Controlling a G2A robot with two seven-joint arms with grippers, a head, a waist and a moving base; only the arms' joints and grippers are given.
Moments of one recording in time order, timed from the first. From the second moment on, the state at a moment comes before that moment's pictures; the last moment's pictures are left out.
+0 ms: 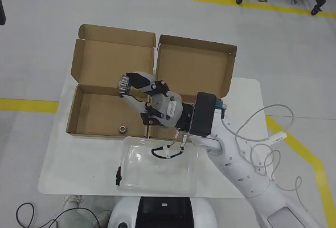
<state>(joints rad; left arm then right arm) 0.11 -0.38 -0.87 -1.29 2.37 -0.77 0.65 -0.91 -1.42 0.84 -1.69 -1.16 -0.64 -0.48</state>
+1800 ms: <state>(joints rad) 0.11 -0.38 -0.87 -1.29 2.37 -0.77 0.65 -0.64 -1.62 0.53 -0.99 -1.29 -0.44 0.28</state>
